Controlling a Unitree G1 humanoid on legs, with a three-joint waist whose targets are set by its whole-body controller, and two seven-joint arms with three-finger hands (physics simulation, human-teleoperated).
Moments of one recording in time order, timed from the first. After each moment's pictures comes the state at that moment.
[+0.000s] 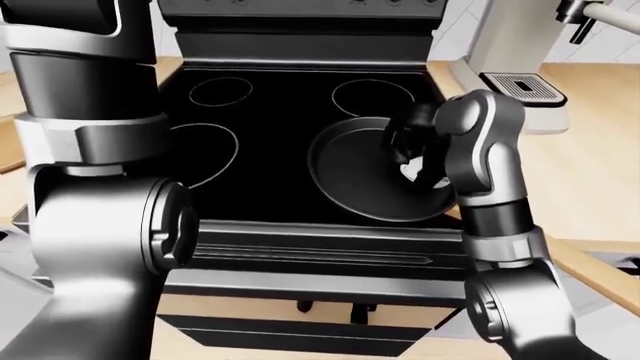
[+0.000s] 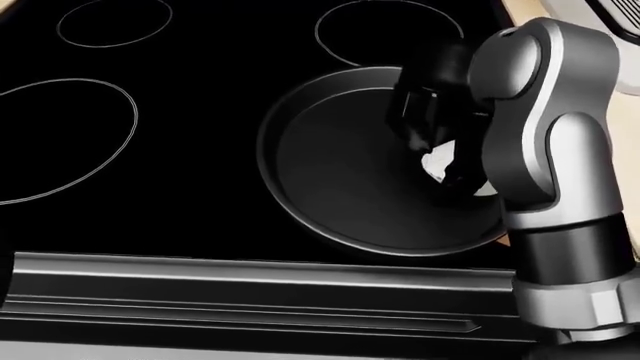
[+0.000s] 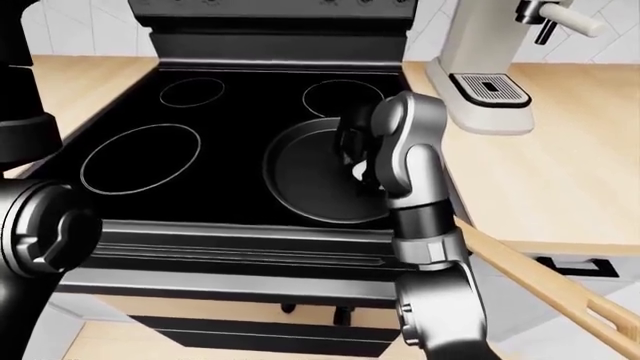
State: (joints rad) left arm -1.61 0.39 0.11 0.48 0.05 0.94 -0.06; right arm -1.01 -0.26 -0.01 0.25 -1.16 0.33 1.28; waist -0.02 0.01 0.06
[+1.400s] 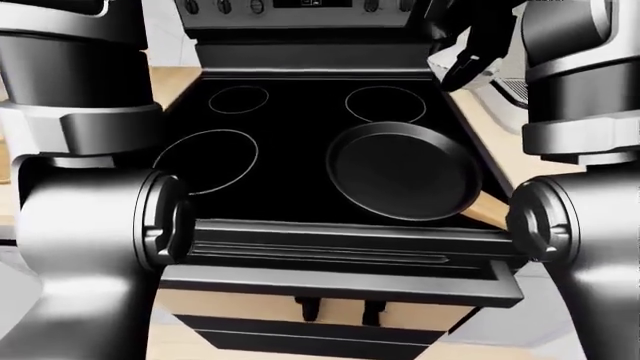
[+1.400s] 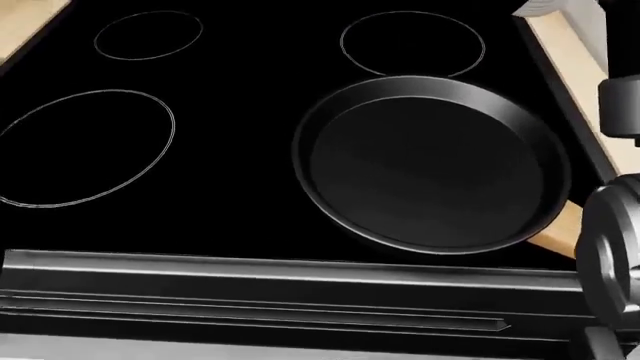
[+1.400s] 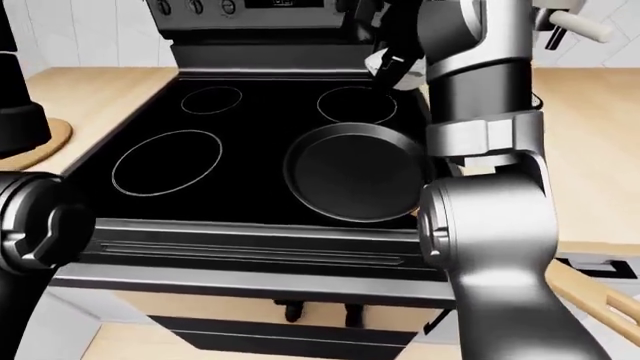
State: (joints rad) left arm -1.65 0.40 0.11 0.50 0.05 0.92 -0.08; right arm -1.57 -0.42 -0.03 0.67 -1.02 0.31 1.22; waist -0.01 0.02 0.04
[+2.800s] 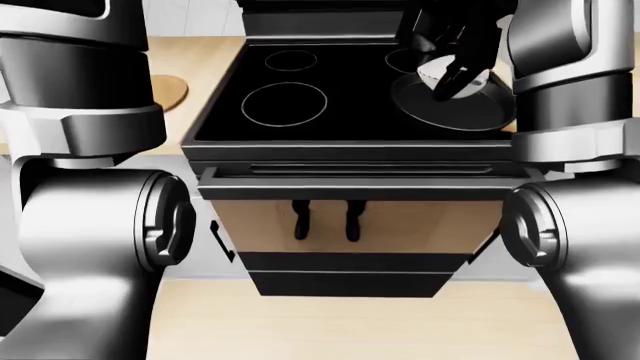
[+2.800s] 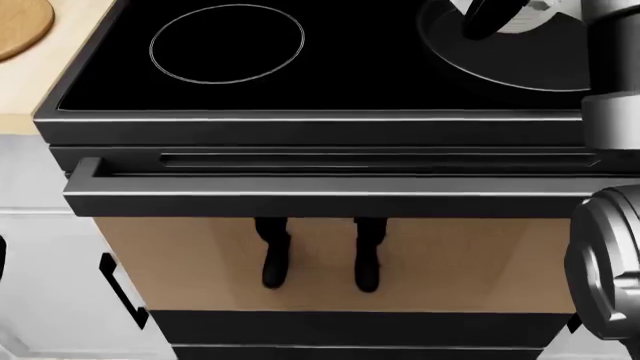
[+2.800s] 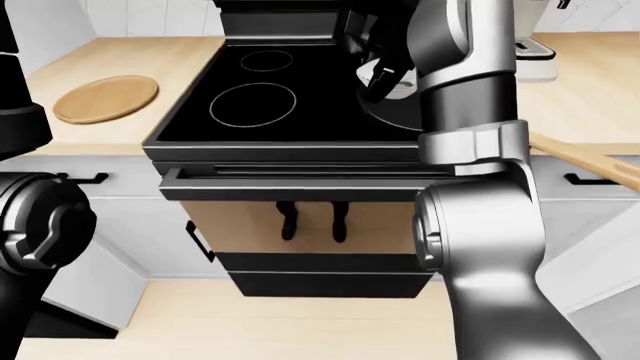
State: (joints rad) left arm -1.65 0.39 0.11 0.50 0.06 0.94 -0.08; right arm -1.53 -0.40 -0.03 0.64 -0.99 0.29 1.23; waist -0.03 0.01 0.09
